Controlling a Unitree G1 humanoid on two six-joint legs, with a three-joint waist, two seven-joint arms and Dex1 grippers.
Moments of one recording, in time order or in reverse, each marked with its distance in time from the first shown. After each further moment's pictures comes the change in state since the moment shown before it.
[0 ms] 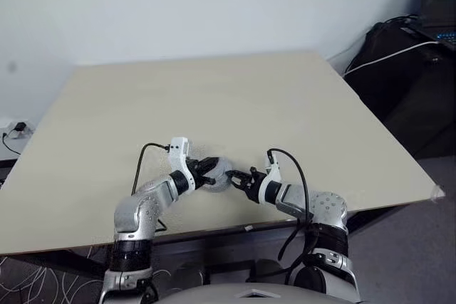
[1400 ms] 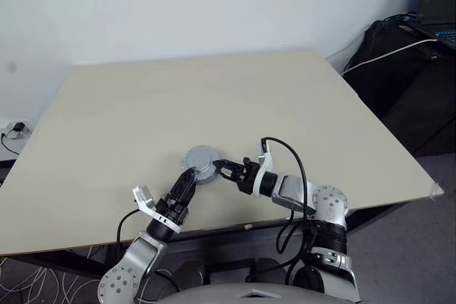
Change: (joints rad) left arm 0.422 -0.080 0.066 0.017 -0.817 -0.172 0.110; right arm 0.000 -0.002 0.100 -0.101 0.304 0.055 -0.125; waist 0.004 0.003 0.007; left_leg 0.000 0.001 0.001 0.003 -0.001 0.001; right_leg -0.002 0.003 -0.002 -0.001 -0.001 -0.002
